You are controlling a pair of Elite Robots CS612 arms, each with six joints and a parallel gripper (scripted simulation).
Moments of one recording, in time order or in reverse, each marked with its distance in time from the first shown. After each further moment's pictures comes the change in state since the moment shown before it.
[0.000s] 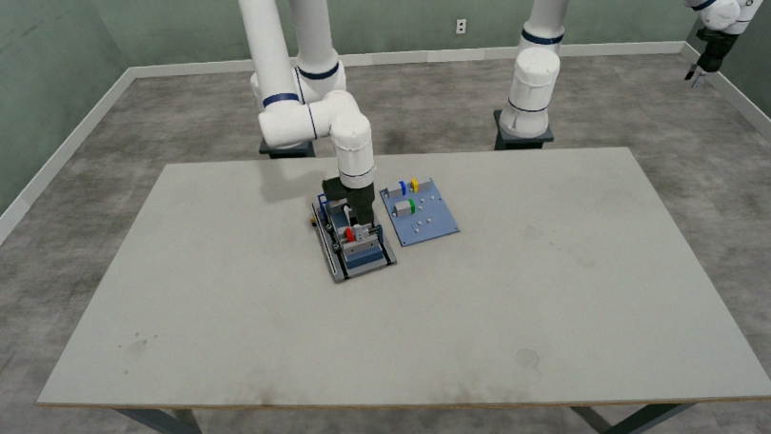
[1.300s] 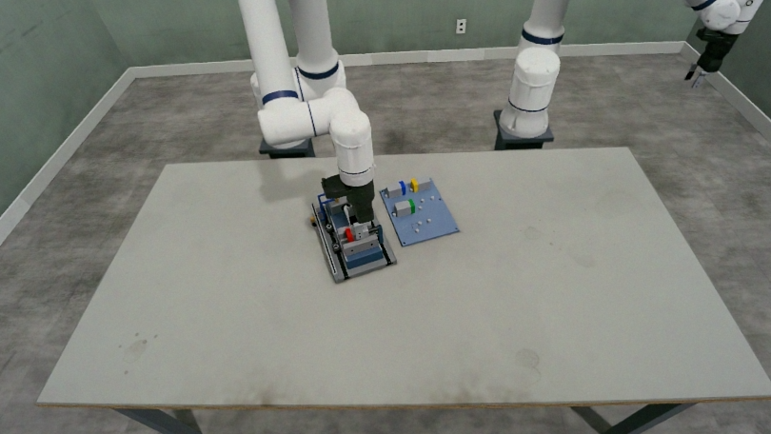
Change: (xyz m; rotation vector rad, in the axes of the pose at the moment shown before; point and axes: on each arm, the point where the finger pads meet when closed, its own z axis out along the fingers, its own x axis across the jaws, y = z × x) left arm 0.000 0.000 0.000 0.000 0.000 0.000; right arm 0.000 0.000 -0.007 0.000 0.000 0.000
